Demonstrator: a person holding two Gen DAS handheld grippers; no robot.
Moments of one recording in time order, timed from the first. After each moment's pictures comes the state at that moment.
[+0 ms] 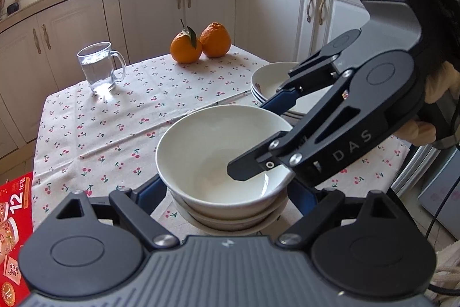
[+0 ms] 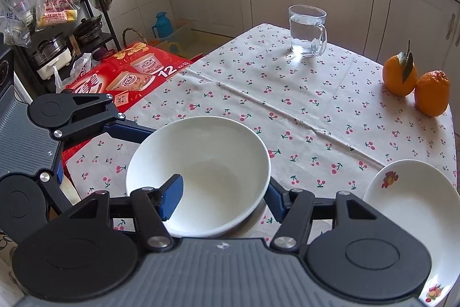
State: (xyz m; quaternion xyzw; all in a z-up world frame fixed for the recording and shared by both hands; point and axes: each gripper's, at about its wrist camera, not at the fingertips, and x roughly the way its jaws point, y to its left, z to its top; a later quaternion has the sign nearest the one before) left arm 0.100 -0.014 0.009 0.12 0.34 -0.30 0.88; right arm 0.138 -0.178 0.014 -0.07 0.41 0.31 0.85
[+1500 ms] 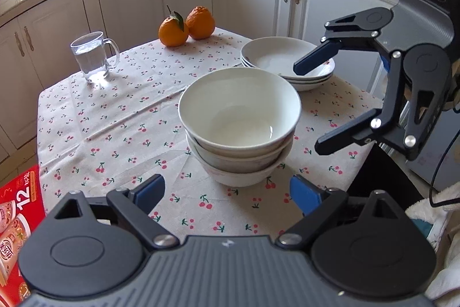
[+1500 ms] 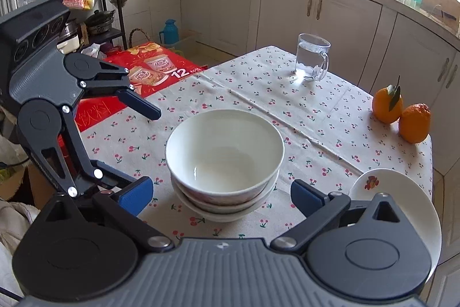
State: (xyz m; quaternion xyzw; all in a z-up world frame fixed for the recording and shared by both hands) left arm 0.085 0.027 0.007 0.16 0.36 -0.35 0.85; right arm 0.075 -0.180 0.019 -0.14 0.36 0.31 0.87
